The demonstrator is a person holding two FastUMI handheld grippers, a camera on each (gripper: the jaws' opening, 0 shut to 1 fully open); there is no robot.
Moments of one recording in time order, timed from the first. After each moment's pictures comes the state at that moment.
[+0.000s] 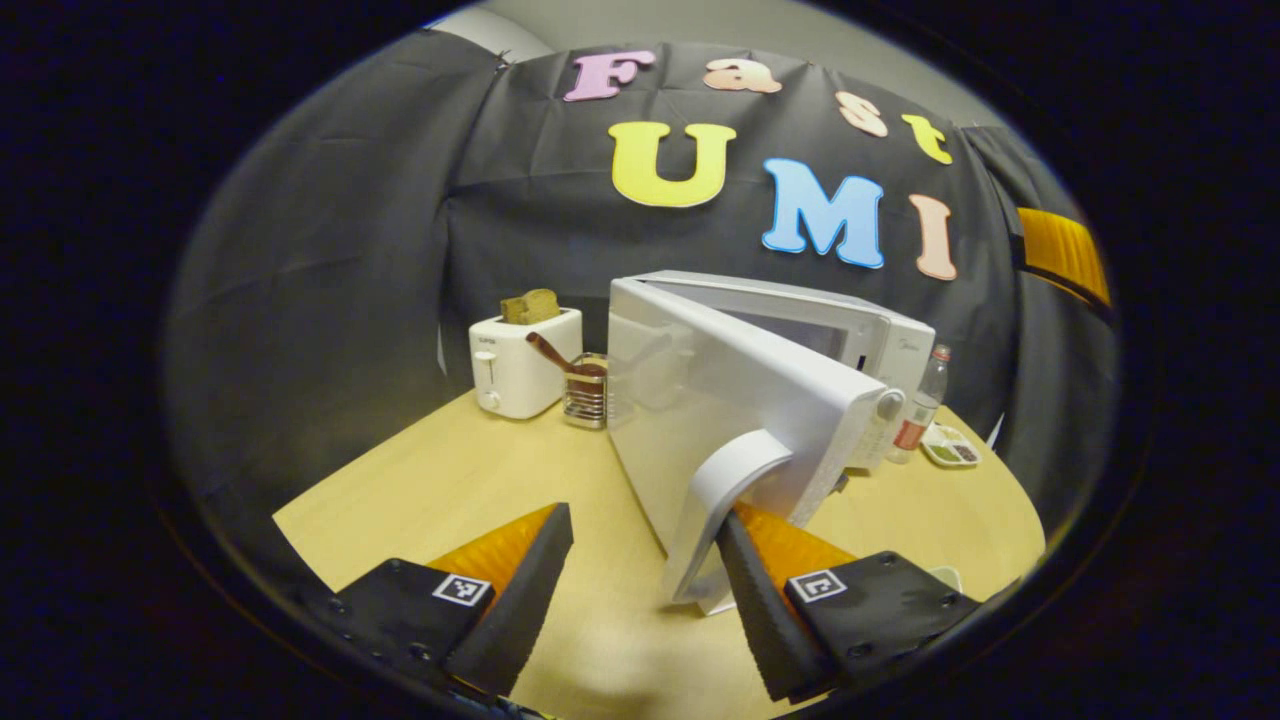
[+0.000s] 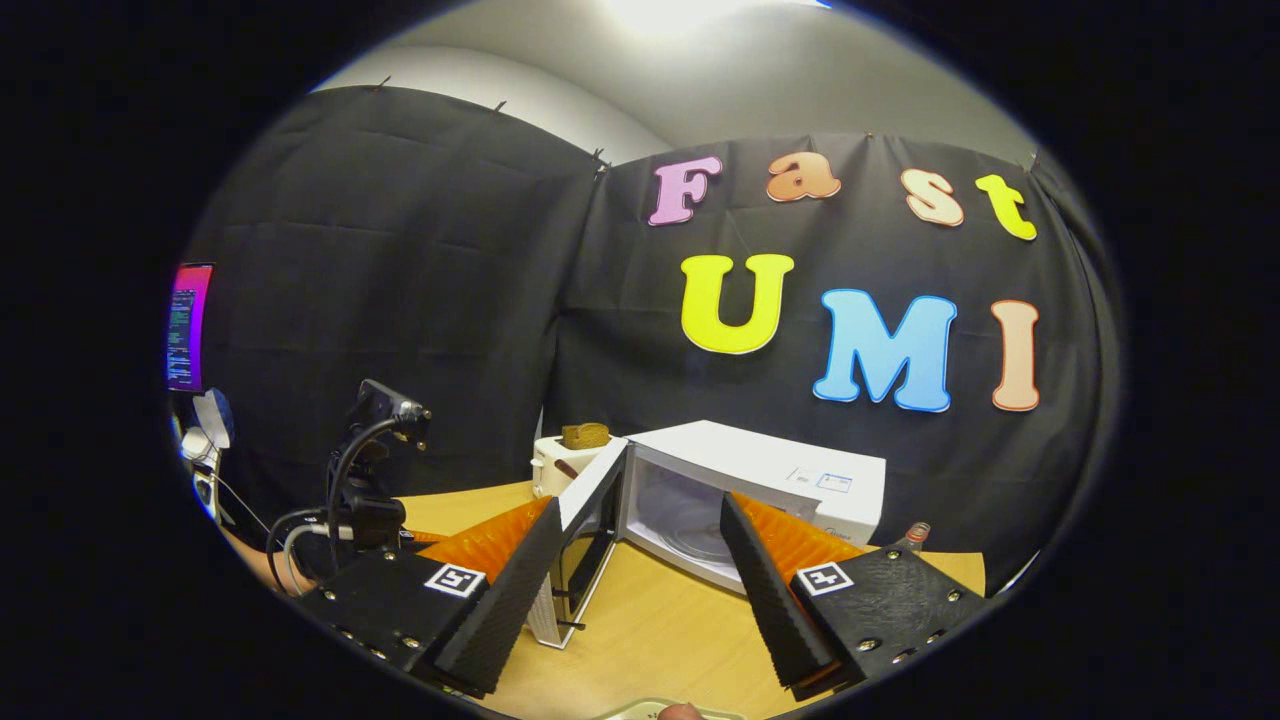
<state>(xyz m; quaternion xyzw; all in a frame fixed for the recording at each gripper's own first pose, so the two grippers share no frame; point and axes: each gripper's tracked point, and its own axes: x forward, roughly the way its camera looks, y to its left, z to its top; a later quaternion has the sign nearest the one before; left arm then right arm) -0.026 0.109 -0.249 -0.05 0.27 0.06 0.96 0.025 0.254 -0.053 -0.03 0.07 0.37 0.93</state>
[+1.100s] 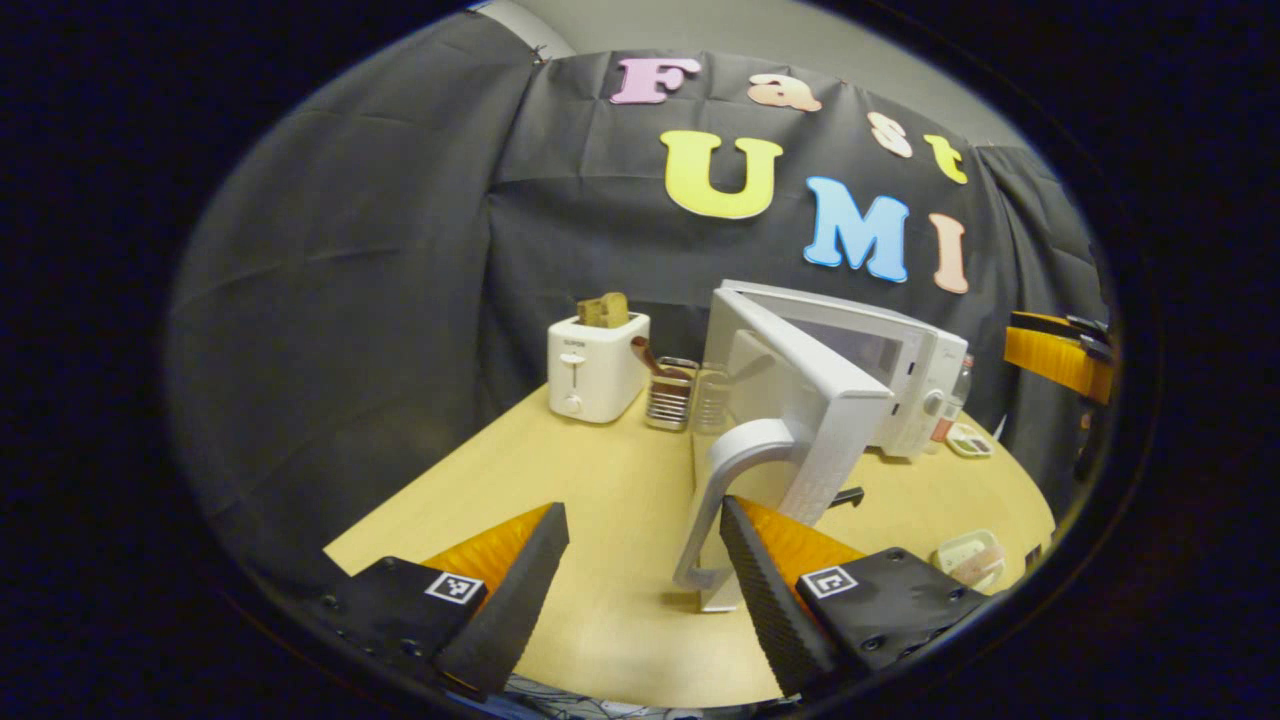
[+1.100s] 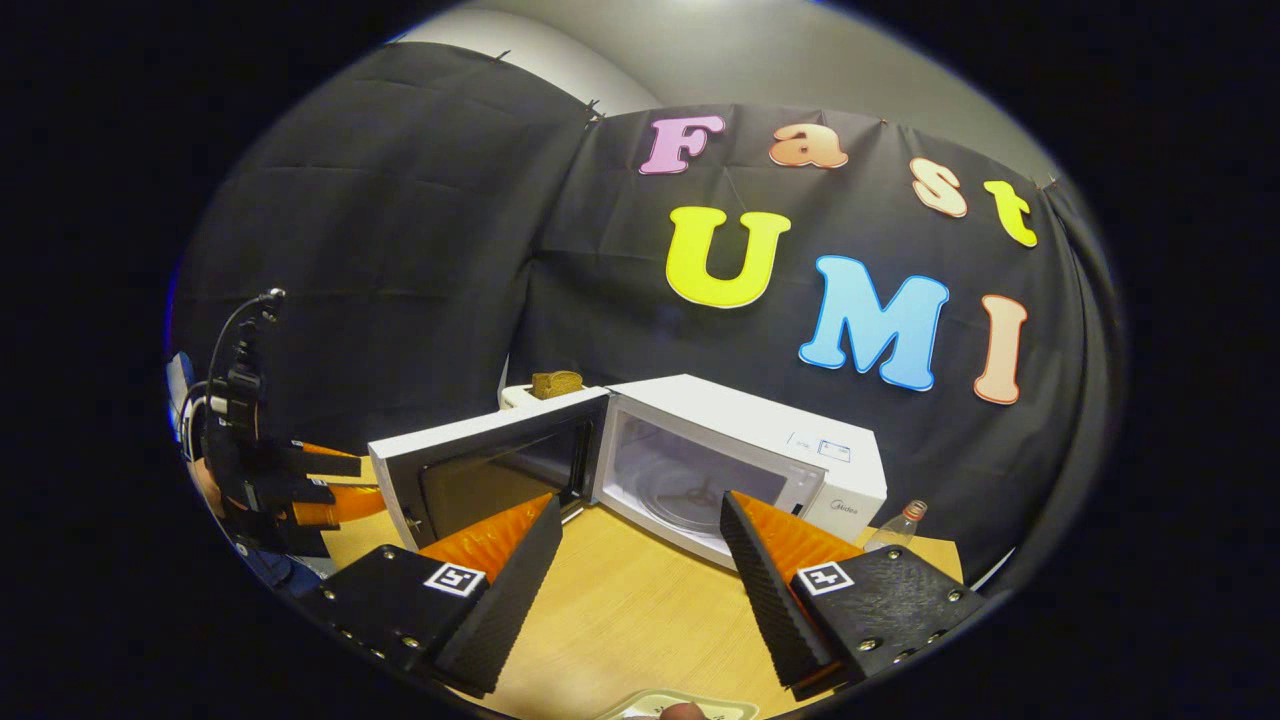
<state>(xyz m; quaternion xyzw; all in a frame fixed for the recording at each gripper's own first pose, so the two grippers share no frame) -0.080 0.271 -0.250 -0.05 0.26 0.10 0.96 0.043 0.266 -0.101 -0.09 0.13 0.30 0.94</state>
